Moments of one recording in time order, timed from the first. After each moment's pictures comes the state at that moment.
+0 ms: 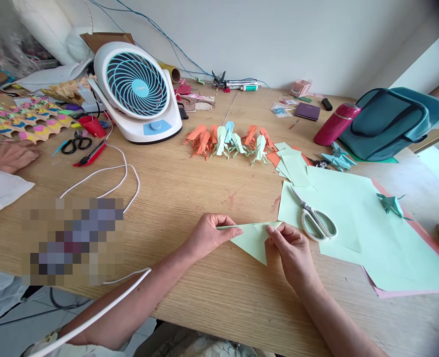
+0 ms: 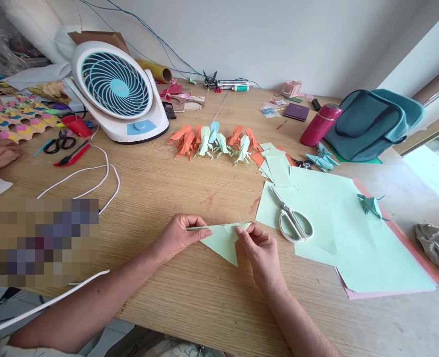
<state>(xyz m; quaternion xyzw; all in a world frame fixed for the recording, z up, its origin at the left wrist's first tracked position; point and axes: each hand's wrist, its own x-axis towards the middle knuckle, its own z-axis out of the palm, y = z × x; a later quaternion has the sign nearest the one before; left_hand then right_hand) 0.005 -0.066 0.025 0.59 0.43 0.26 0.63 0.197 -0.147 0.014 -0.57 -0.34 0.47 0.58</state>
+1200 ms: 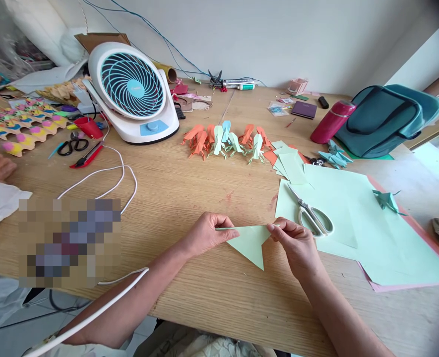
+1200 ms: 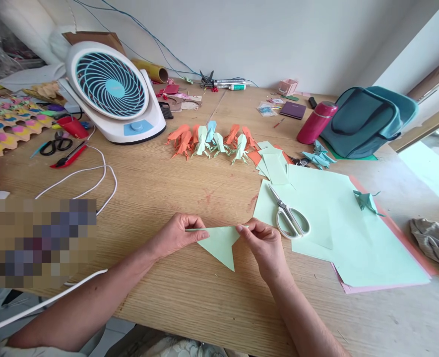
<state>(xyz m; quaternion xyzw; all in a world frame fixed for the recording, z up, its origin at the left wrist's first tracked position) 0.000 -0.059 0.022 0.64 0.39 0.20 0.63 0.217 -0.144 0.017 -0.58 -0.38 0.46 0.55</state>
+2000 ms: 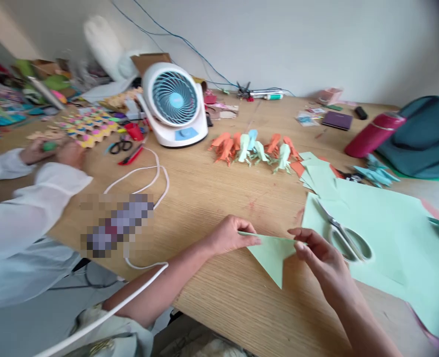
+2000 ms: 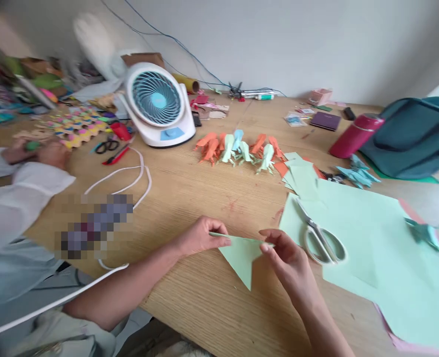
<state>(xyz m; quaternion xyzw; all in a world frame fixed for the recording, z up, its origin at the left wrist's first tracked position) -0.002 -0.056 0.020 0.63 0.38 0.21 0.64 0.215 -0.149 0.026 -0.65 -0.44 0.41 0.47</state>
